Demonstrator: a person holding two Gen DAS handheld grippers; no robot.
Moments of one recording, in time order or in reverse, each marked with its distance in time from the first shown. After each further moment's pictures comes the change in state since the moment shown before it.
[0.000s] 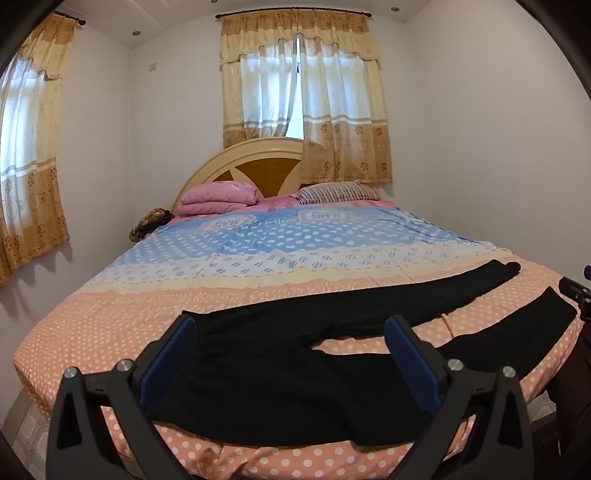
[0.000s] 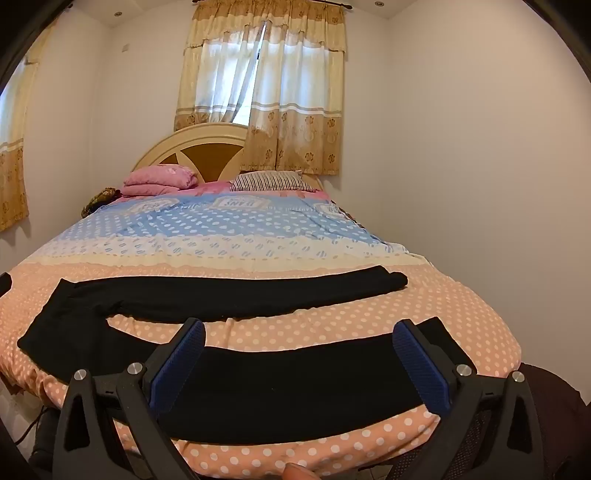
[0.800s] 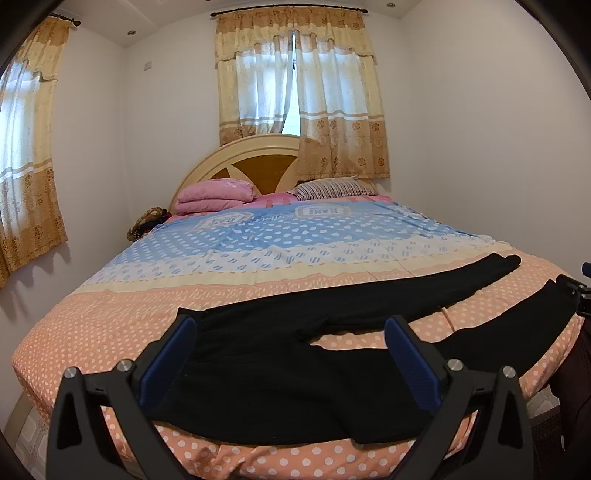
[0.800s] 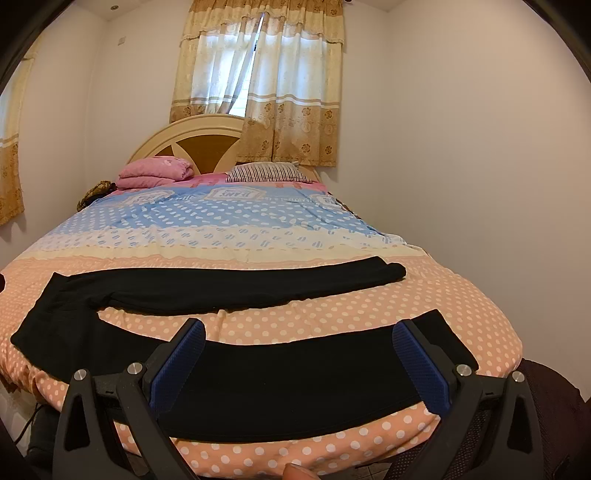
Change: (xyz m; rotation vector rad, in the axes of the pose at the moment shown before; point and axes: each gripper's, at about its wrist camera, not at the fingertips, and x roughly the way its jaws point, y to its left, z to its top) left arm 0.007 -0.007 -0.008 0.012 0.009 -0.018; right arm 0.014 -0.006 -0.006 -0.004 0.031 -0.013
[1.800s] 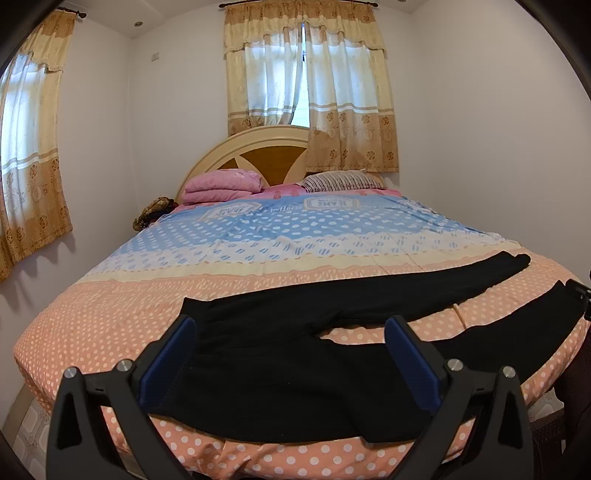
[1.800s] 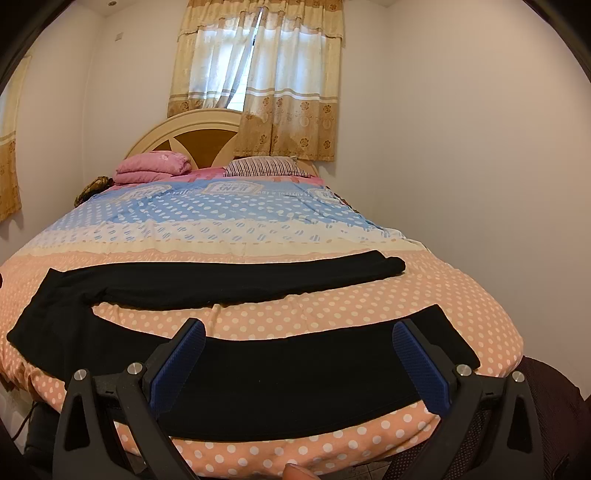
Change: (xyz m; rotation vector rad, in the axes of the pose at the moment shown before) left arm 0.010 0.011 -0.002 -0.014 0.033 0.023; right arm 0.009 -0.003 -0.005 0.000 0.021 -0.009
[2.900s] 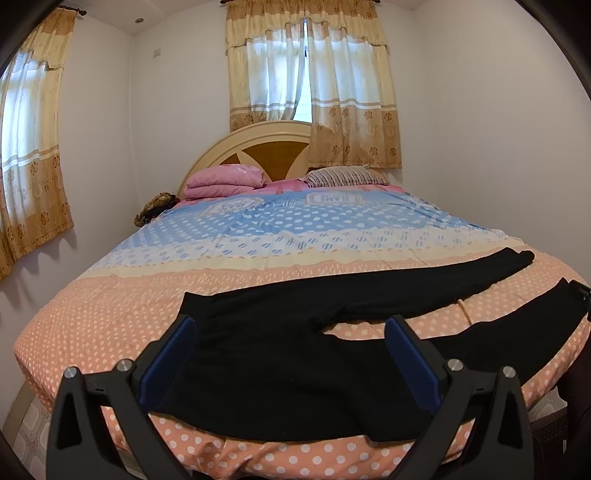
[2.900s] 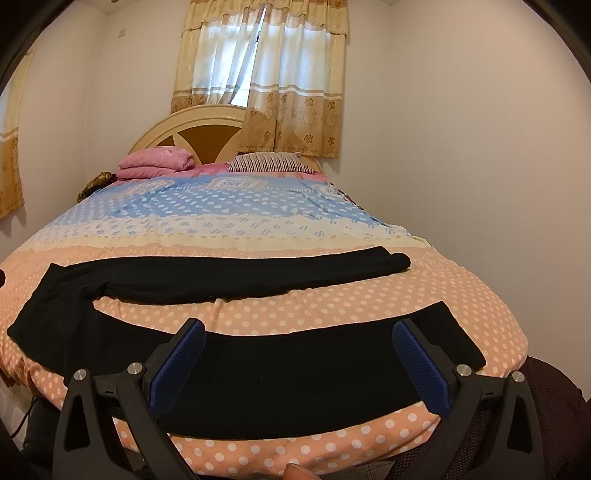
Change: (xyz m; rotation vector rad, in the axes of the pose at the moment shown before) left arm 0.004 0.005 -0.005 -0.001 0.017 0.008; right arm 0.006 0.002 -0.002 -0.016 0.018 0.020
